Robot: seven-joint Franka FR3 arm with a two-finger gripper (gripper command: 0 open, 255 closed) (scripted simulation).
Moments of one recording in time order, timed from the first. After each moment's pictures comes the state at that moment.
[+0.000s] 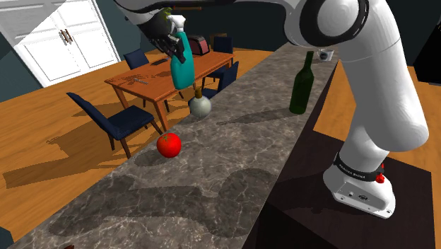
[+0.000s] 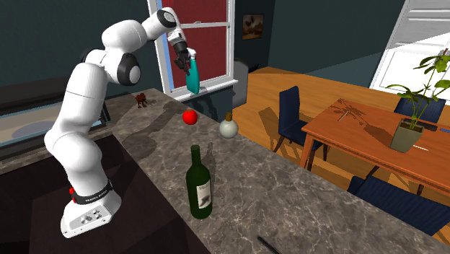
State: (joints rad) arm 0.30 0.56 0.42 -0.89 -0.70 1.19 1.97
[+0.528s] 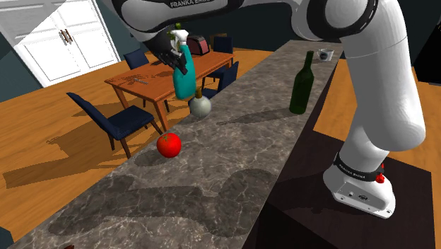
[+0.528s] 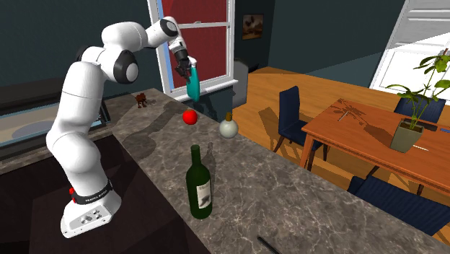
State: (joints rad) arm 0.24 0.50 0.44 -1.09 -0.66 1.31 2.04
